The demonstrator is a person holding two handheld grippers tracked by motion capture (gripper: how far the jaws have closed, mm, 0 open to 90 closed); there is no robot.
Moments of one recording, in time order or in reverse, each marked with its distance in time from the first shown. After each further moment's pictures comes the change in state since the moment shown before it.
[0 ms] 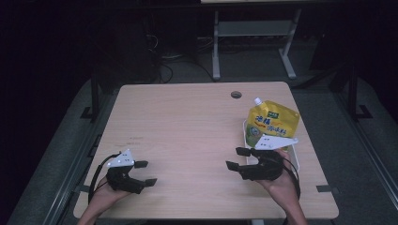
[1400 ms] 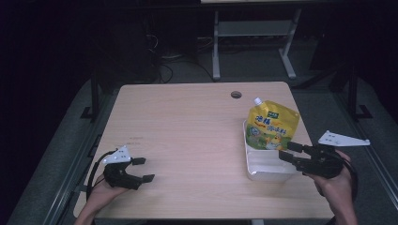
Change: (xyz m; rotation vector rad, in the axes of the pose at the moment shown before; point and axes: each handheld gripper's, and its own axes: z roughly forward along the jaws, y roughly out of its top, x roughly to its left) left arm 0.010 0.003 -0.007 -0.024 0.003 -0.014; right arm -0.067 -0.031 -0.109 -0.087 -0.160 0.134
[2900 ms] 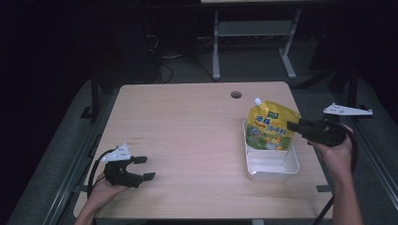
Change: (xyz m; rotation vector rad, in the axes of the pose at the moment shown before) left arm 0.002 0.005 -0.001 -0.025 -0.022 -0.006; right arm -0.063 0.045 0.010 -0.029 -0.090 0.027
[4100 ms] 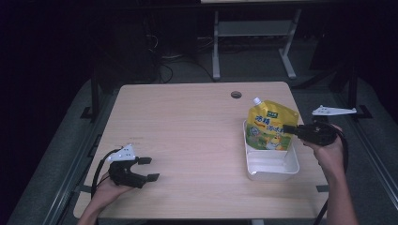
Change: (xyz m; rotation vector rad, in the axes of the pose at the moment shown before) left arm -0.004 0.004 0.011 0.017 -0.031 0.011; right arm -0.014 -0.012 0.028 0.102 0.038 -0.014
